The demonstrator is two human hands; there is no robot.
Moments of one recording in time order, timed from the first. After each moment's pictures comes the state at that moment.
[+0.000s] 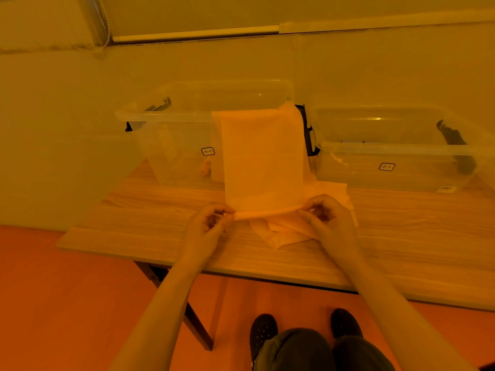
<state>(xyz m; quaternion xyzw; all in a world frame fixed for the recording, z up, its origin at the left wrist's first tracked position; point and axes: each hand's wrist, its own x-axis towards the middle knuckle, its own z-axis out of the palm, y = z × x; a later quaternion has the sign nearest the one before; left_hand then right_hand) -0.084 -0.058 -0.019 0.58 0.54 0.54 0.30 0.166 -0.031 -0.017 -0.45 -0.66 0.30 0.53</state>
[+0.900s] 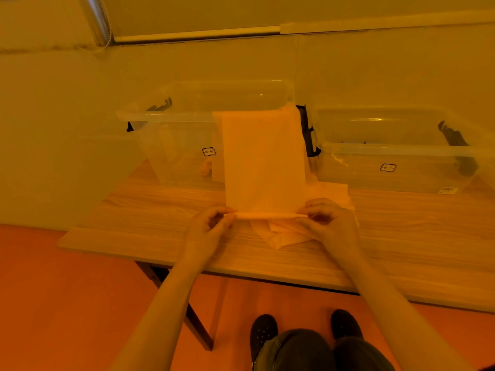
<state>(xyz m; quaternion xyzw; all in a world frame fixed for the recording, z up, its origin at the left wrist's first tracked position) -0.085 -0.056 -0.021 0.58 0.56 0.52 0.30 0.170 -0.028 -0.019 -0.46 -0.68 0.29 0.49</state>
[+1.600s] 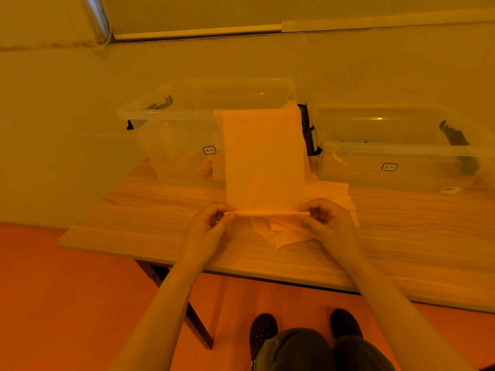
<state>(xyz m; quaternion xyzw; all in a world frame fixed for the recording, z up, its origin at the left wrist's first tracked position) -0.086 -0.056 -0.022 0.58 0.54 0.53 0.31 0.168 -0.029 -0.018 -0.45 -0.66 0.35 0.48</state>
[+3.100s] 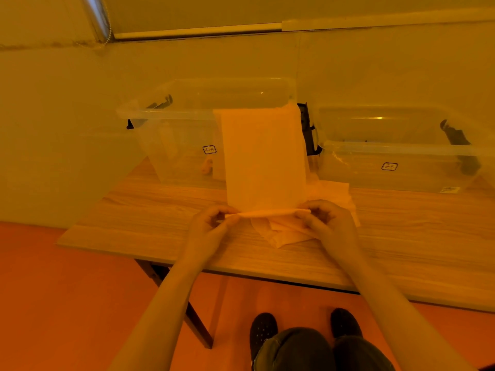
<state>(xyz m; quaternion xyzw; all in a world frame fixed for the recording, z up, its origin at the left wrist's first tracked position) -0.083 -0.060 -0.016 0.59 0.52 0.52 0.34 0.165 -0.031 -0.019 -0.46 -0.66 0.34 0.49</state>
